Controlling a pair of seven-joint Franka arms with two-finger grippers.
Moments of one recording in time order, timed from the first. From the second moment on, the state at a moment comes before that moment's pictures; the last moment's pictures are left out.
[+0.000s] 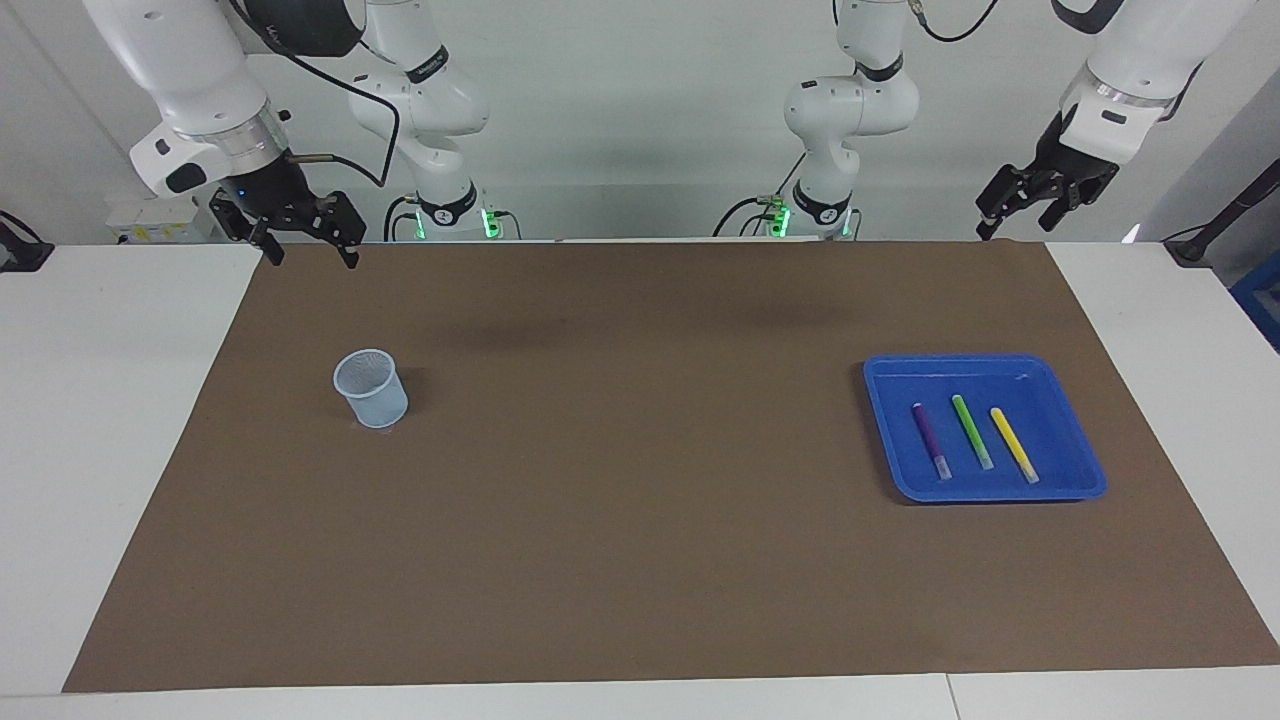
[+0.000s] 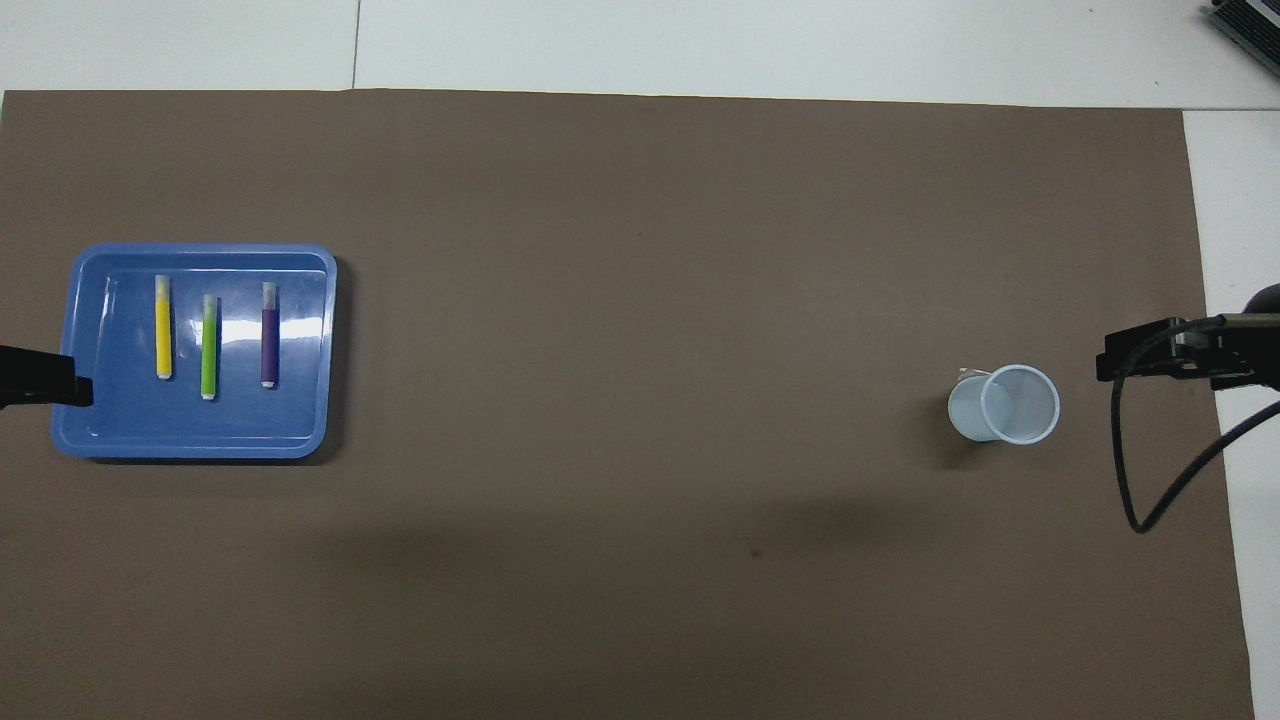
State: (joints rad) left arm -0.01 -0.19 0.05 -1.79 -0.02 1.59 -0.08; right arm -0.07 -0.09 0.05 -1.69 0.01 1.56 0.07
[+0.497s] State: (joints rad) left arm -0.01 -0.19 0.05 -1.94 -0.04 1.75 -0.08; right arm -0.07 -0.09 0.05 -1.69 0.01 1.56 0.07
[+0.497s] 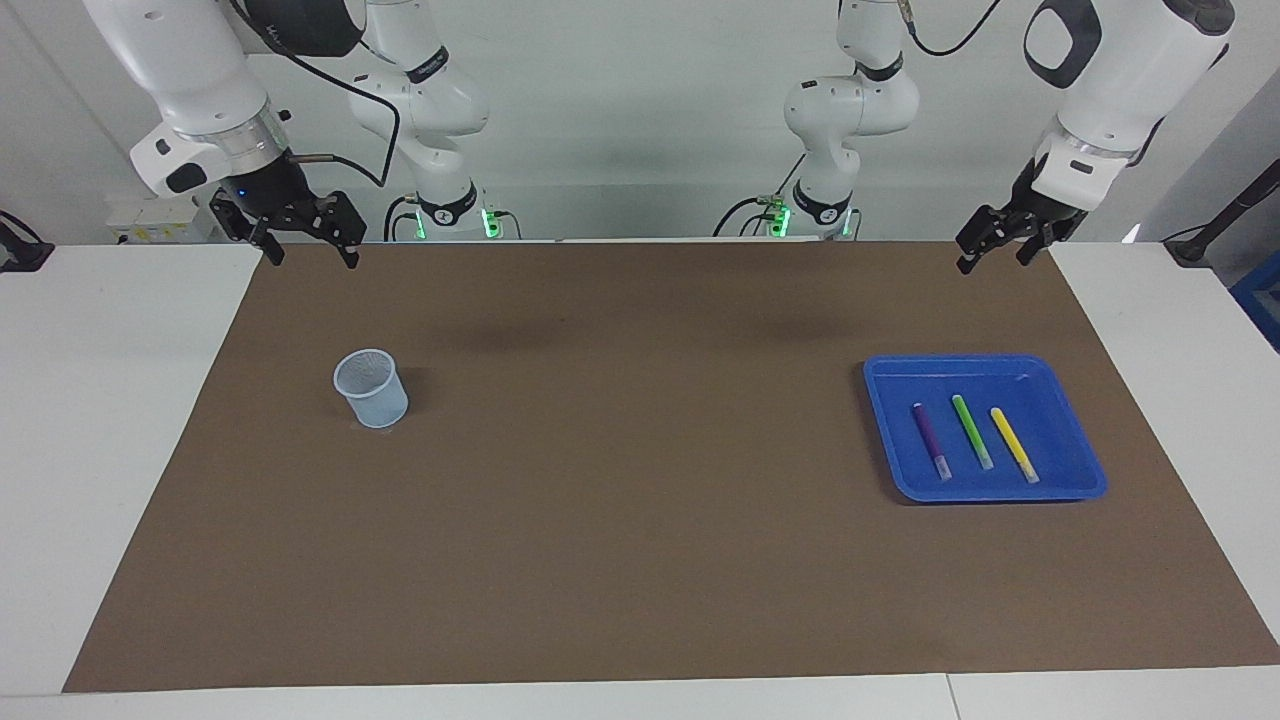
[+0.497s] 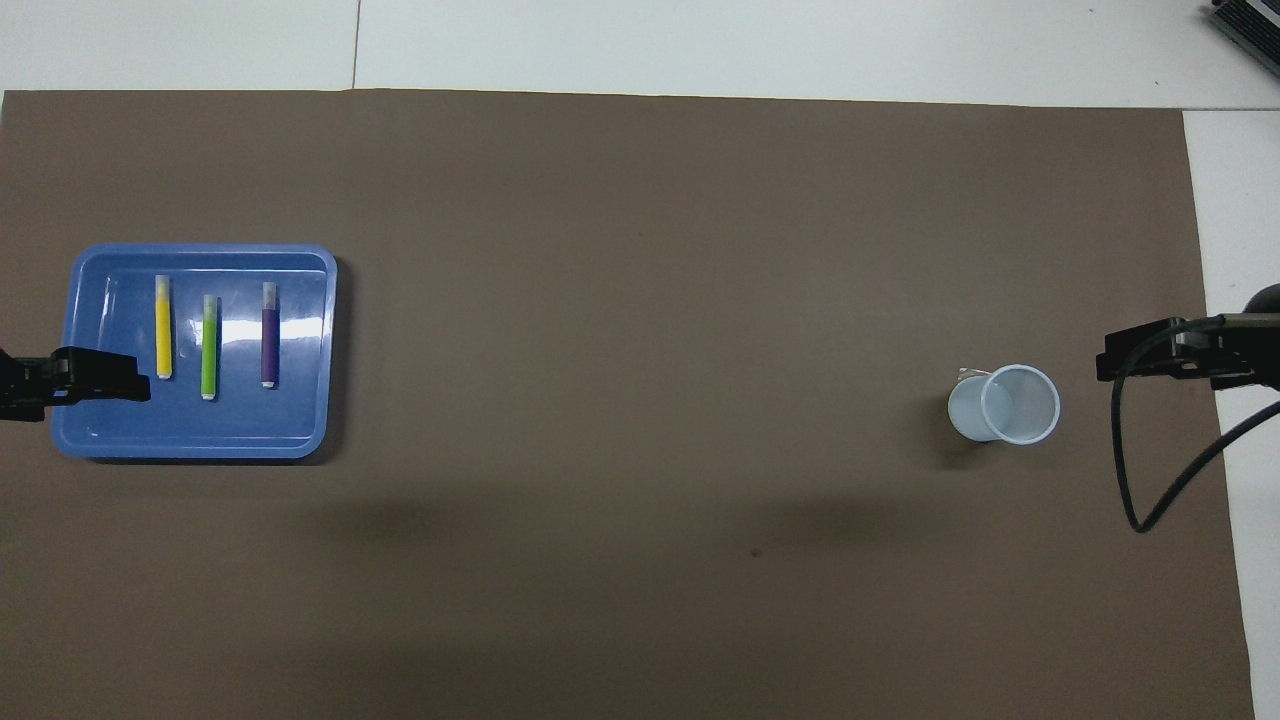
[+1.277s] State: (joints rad) left arm -0.02 0.00 0.04 -2.05 -0.04 2.03 -0.06; right arm -0.07 -0.09 0.05 -1.69 0.01 1.56 0.07
